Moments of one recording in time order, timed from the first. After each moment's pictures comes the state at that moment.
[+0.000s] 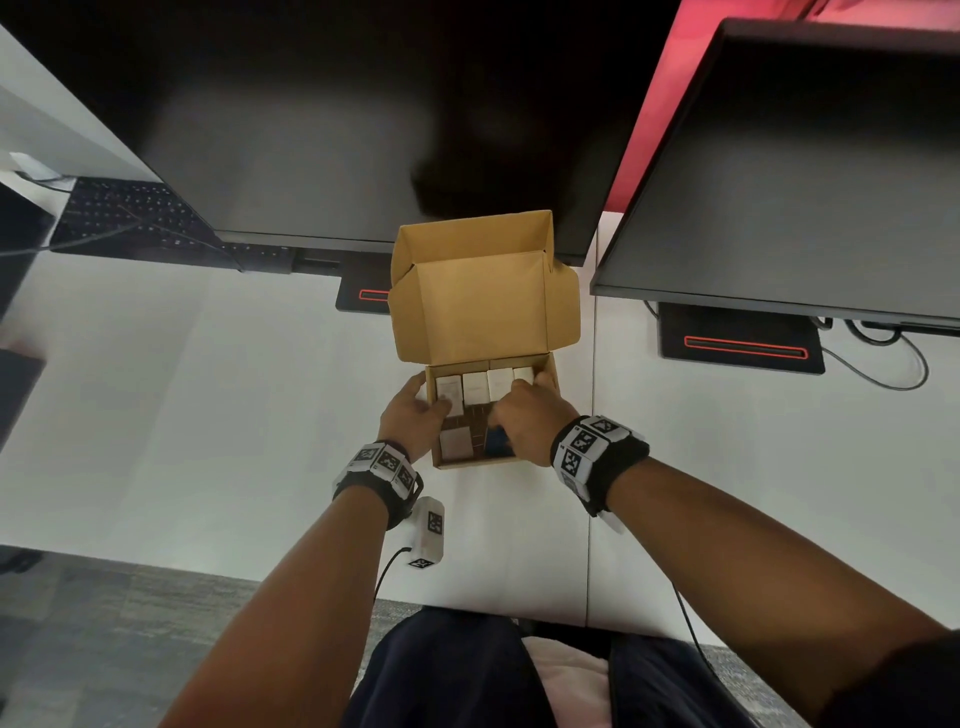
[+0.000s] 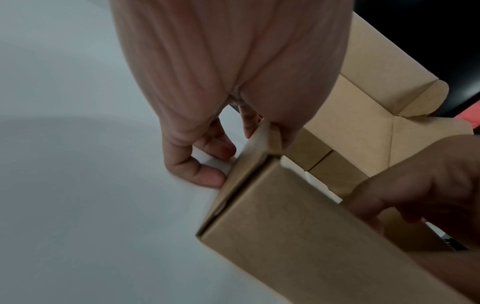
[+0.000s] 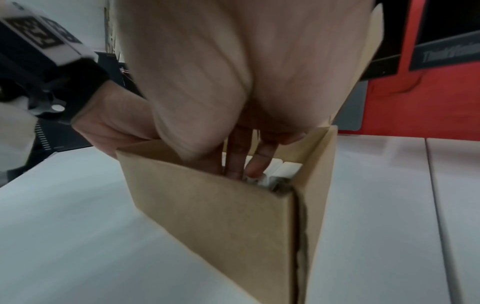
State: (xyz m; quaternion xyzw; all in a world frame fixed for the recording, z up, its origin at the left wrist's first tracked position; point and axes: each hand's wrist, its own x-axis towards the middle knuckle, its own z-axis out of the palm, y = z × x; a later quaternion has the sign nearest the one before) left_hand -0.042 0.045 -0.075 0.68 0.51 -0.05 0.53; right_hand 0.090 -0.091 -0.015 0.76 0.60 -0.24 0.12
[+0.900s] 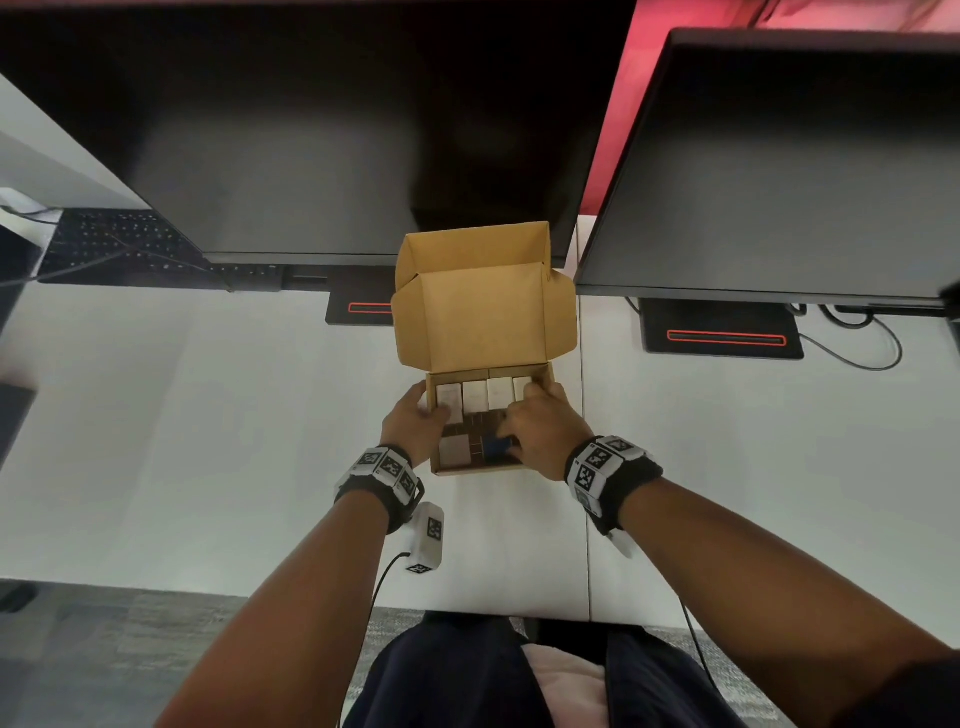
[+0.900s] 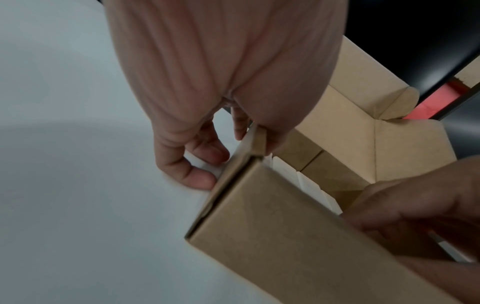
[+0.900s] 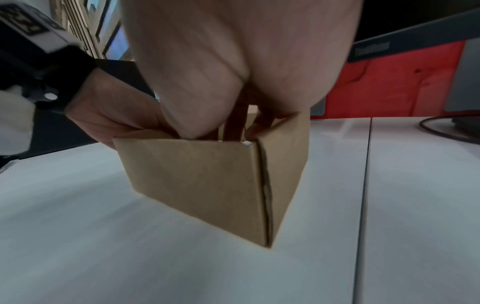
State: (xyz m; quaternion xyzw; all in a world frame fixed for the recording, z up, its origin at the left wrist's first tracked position) left_hand -0.034 0.031 -0.040 0.71 0.49 -0.09 0.49; right_hand 0.091 -0.125 -0.032 0.79 0.58 -0.20 0.02
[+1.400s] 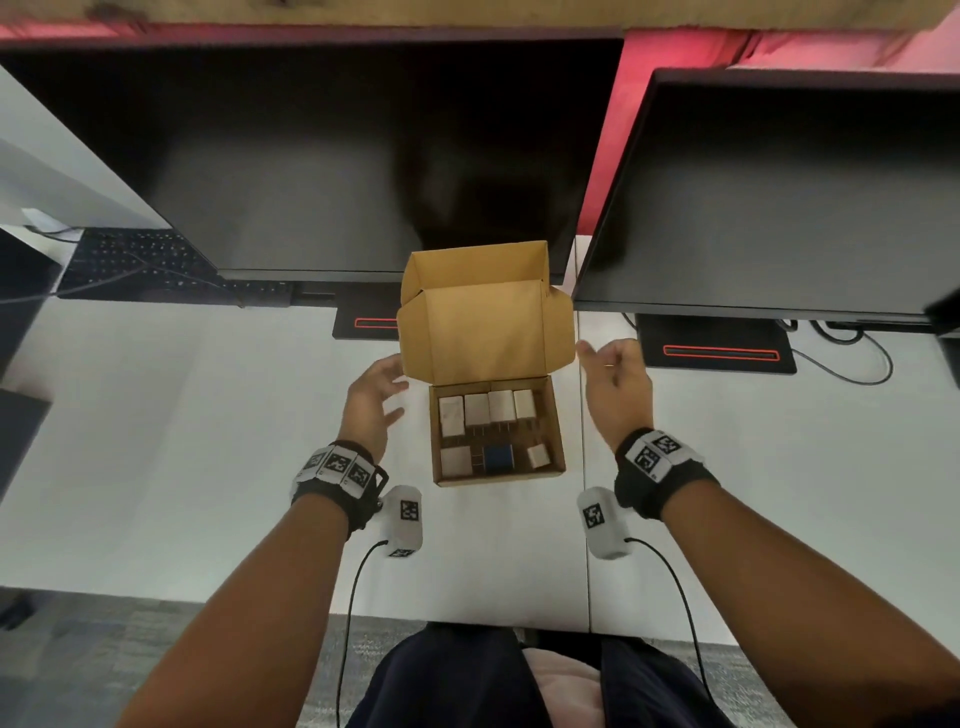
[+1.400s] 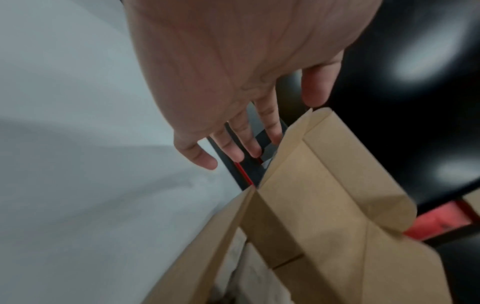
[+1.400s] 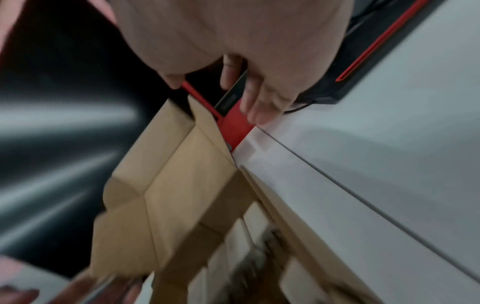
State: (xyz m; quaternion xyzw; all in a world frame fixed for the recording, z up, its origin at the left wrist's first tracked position) left_hand -0.043 0.068 0.003 0.50 0.49 0.11 0.71; right_hand 0.139 -0.149 -0.006 0.83 0.08 -0.17 -0.53
